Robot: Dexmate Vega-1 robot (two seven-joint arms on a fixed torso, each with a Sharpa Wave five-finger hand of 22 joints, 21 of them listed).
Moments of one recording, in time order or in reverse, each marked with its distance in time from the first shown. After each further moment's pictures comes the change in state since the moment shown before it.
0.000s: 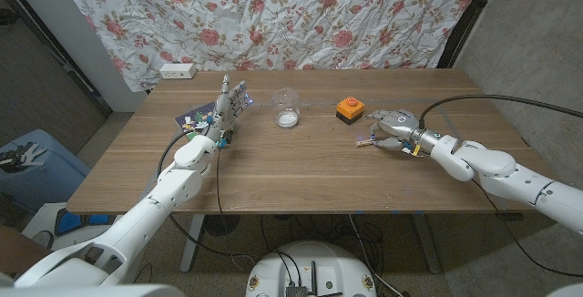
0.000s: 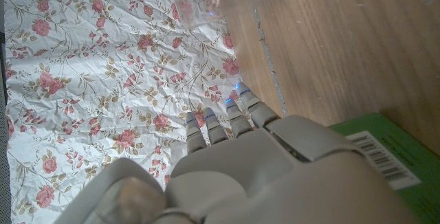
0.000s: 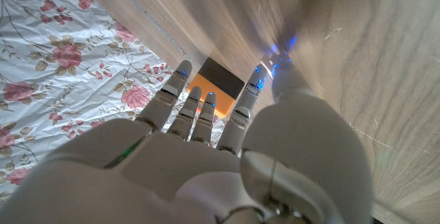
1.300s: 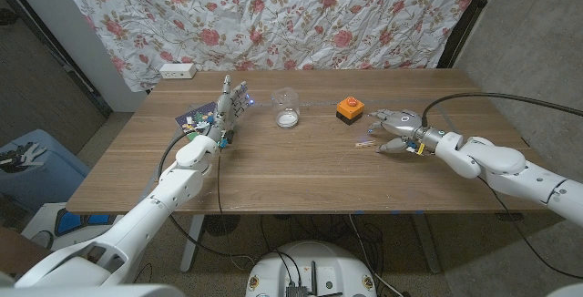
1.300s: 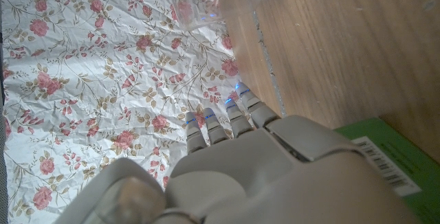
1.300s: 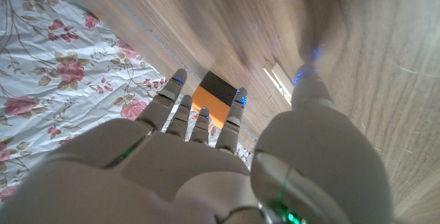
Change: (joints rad) left arm -0.006 -0.008 0.004 0.009 0.003 0.001 0.002; left_hand 0.000 0.000 0.000 0.000 0.000 0.000 0.000 0.000 0.000 0.000 0.000 0.000 0.000 0.000 0.000 0.000 0.000 0.000 0.000 0.000 0.000; right arm -0.037 -0.063 0.044 -0.090 0.050 -0.024 0.140; right_hand -0.184 -0.106 -0.083 0.036 0.043 -0.452 0.059 -0.223 -0.061 -0.216 0.070 -0.025 0.007 -0.127 0.095 -0.077 0.005 -0.108 0.057 -0.012 0.000
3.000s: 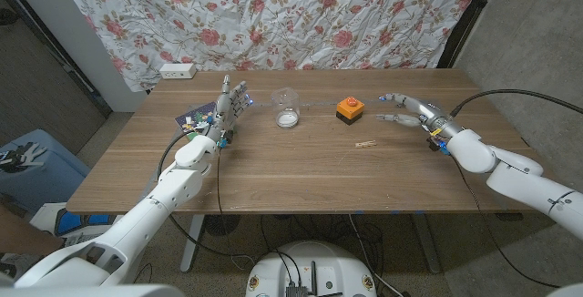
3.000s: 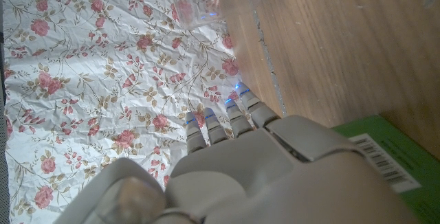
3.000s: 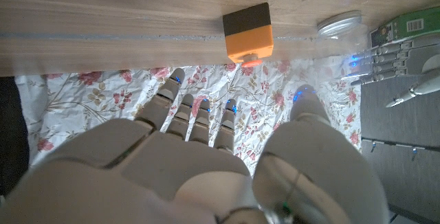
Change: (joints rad) left arm 0.003 0.004 -0.002 -0.004 -0.002 -0.001 -0.001; left_hand 0.000 0.000 0.000 0.000 0.000 0.000 0.000 0.000 0.000 0.000 0.000 0.000 0.000 0.000 0.000 0.000 0.000 0.000 0.000 0.000 0.000; right arm -0.138 0.132 0.239 0.091 0.729 0.116 -0.051; right_hand -0.146 0.071 -0.020 0.029 -0.027 -0.102 0.039 -0.138 -0.042 0.121 -0.031 0.031 -0.035 0.040 -0.032 -0.007 -0.040 0.001 -0.033 0.004 -0.002
